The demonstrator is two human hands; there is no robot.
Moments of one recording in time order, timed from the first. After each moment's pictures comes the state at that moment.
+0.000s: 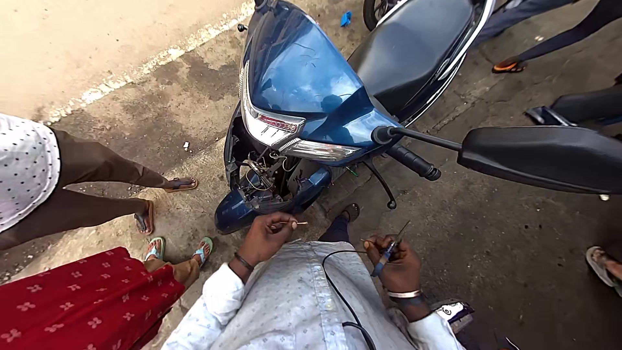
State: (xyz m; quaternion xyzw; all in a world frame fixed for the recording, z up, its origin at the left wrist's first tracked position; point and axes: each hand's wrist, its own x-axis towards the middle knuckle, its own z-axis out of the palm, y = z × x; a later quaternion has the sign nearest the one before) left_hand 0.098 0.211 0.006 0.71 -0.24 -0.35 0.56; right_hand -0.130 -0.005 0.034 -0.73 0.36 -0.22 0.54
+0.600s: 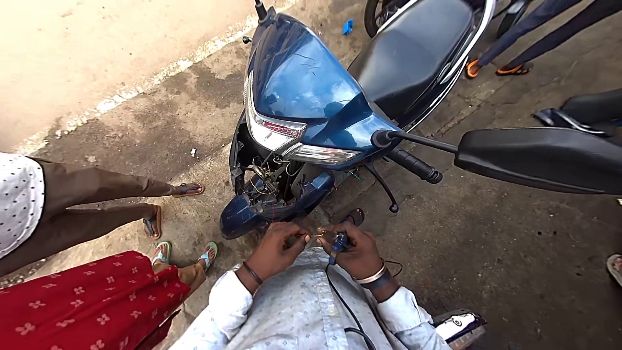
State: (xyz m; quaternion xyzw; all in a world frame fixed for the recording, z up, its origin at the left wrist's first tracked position) left_hand 0.084 0.211 0.004 0.74 -0.39 -0.29 0.47; right_hand -0.053 0.024 0.040 -0.83 0.18 -0.12 0.51
